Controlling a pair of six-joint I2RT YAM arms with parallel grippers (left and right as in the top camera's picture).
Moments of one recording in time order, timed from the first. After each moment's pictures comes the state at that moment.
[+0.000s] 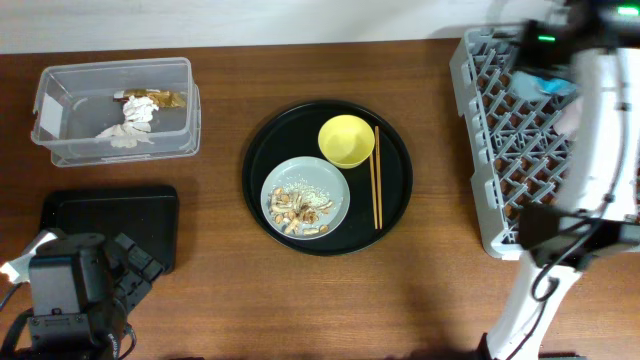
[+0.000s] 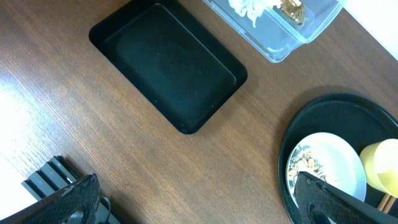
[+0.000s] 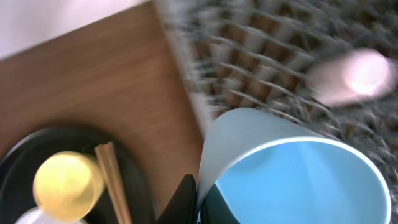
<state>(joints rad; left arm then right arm) 0.04 0.83 1.38 -1.51 -0.30 -0.73 -0.20 2.21 2.74 -1.62 -0.04 0.22</state>
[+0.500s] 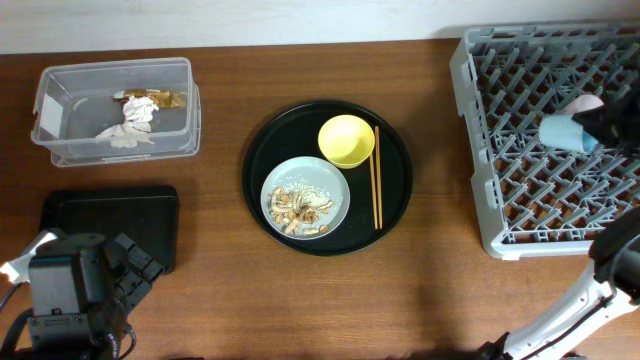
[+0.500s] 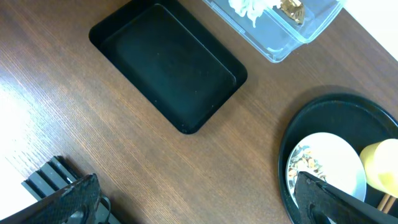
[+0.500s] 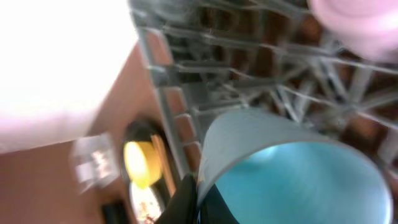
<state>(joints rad) 0.04 0.83 1.38 -1.51 -0.30 -0.73 -0.73 2.22 2.05 -1.23 -0.95 -0.04</state>
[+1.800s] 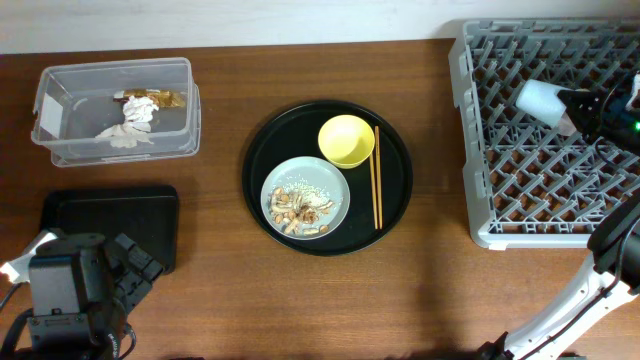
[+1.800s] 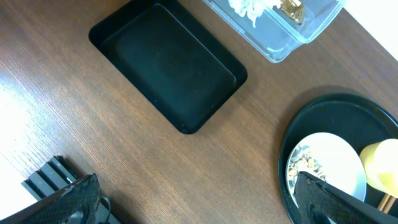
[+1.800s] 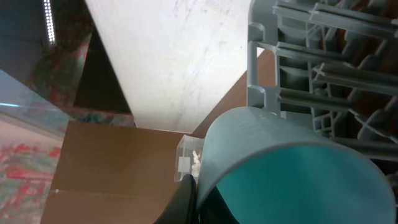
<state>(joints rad) 0.04 0.83 1.38 -1.51 -0.30 -0.73 -0.71 2.31 1.87 -0.72 -1.47 0.21</state>
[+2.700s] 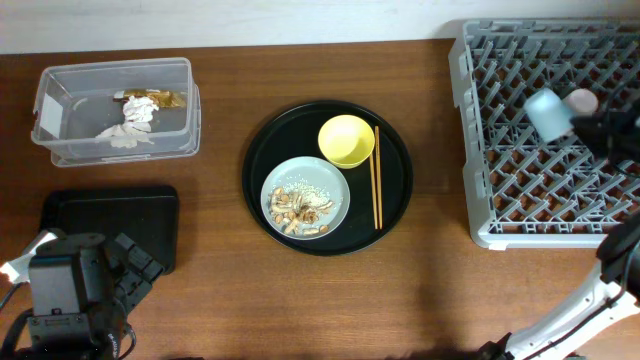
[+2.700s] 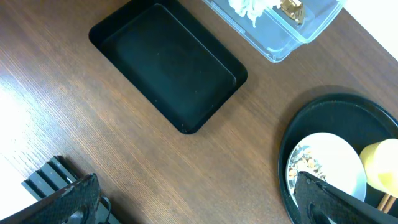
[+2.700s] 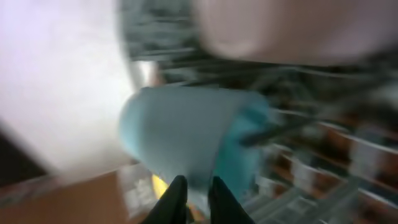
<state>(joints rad) 0.04 0.83 1.38 -1.51 -0.30 -0.73 -0.79 2.24 1.88 -0.98 -0.97 0.23</state>
